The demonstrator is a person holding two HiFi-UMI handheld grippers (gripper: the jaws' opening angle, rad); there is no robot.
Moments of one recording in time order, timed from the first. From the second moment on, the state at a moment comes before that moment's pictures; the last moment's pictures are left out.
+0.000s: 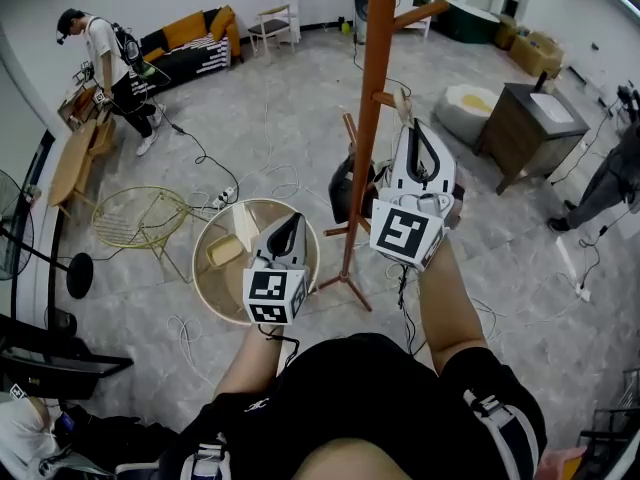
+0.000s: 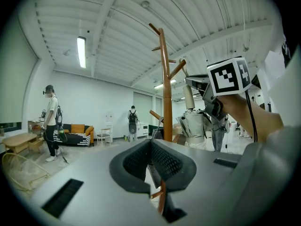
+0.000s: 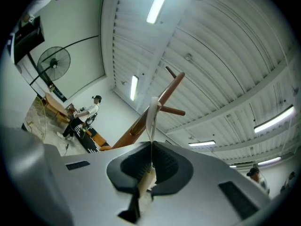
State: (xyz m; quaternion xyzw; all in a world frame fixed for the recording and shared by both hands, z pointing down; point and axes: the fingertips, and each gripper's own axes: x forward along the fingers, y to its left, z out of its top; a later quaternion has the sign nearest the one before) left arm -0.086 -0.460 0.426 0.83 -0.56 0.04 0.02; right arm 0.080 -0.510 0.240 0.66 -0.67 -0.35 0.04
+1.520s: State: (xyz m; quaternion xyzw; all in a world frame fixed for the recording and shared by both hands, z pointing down) left arm -0.100 -0.437 0.435 0.81 -0.58 0.04 0.04; right arm 0.045 -0.486 0.293 0.59 -0.74 -0.32 0.02
